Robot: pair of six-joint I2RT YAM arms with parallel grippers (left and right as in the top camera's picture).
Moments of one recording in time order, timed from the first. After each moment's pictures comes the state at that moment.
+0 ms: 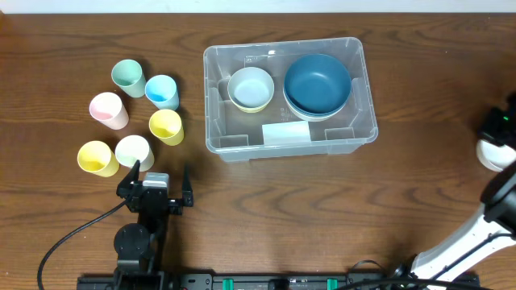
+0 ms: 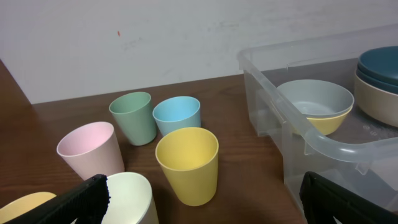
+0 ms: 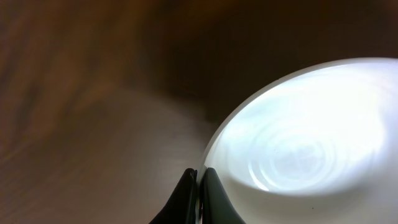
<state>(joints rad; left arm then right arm) -0.05 0.01 0.02 -0.12 0.00 0.11 -0.64 2.14 1.64 -0.90 -0.09 -0.04</state>
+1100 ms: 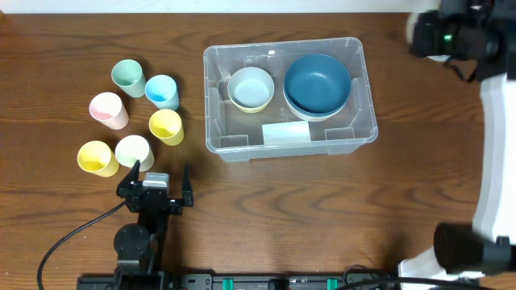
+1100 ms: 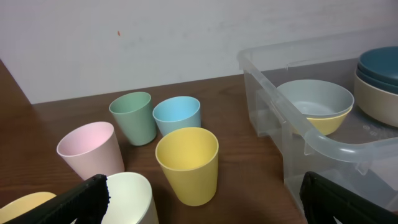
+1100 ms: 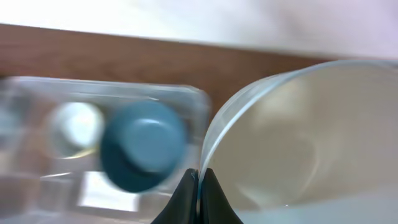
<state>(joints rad) -0.05 0.01 0.02 -0.12 0.00 0.11 0.01 1.72 2.13 -1.18 -0.21 -0.04</state>
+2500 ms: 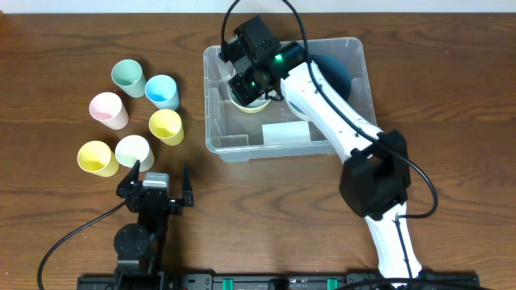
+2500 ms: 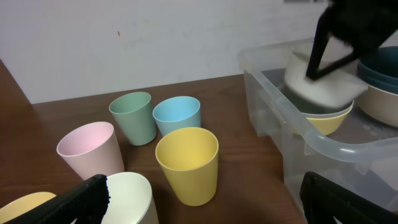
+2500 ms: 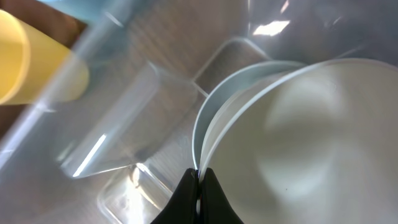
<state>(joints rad) -0.05 0.01 0.02 -0.12 0.00 0.11 0.60 2.30 2.12 -0.92 -0.21 -0.05</state>
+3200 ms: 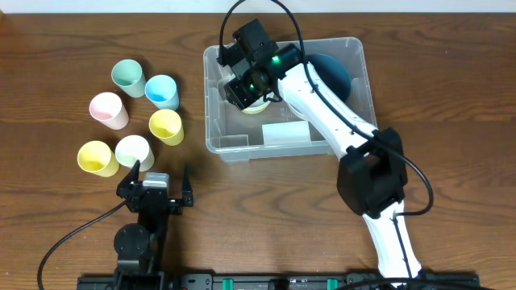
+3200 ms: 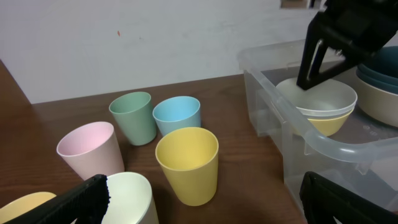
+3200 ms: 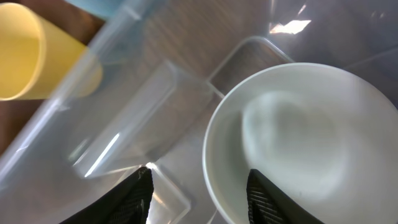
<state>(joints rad) -0.05 0.01 0.02 -0.12 0.00 0.11 0.60 2.29 2.13 -0.92 -0.26 -0.06</state>
